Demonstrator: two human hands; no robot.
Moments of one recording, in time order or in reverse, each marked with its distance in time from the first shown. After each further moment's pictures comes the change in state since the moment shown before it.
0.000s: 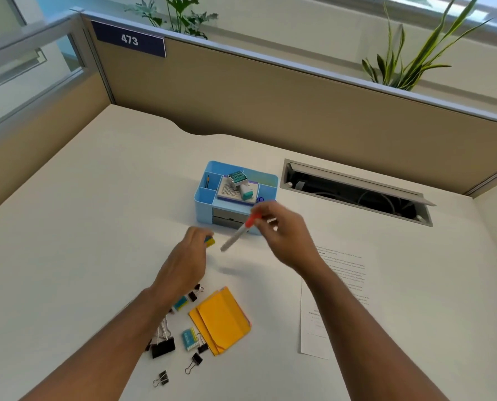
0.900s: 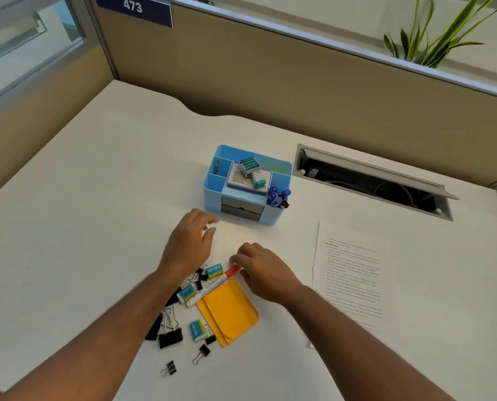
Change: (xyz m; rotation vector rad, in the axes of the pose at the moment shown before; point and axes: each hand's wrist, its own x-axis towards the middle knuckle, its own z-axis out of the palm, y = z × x) left_hand 0.017 -0.018 0.000 -0.049 0.104 -0.027; right_hand -0.032 0.064 0.095 -0.510 -0.458 -0.273
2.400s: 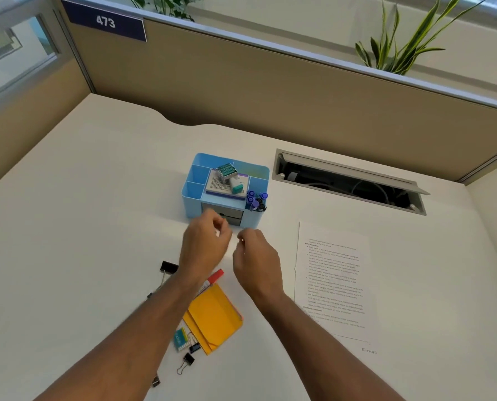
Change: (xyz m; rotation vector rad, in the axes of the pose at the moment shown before) left_hand 0.019 0.081 0.025 -0.078 0.044 -0.206; right_hand -0.004 -0.028 -0.032 0.222 0.482 0.582
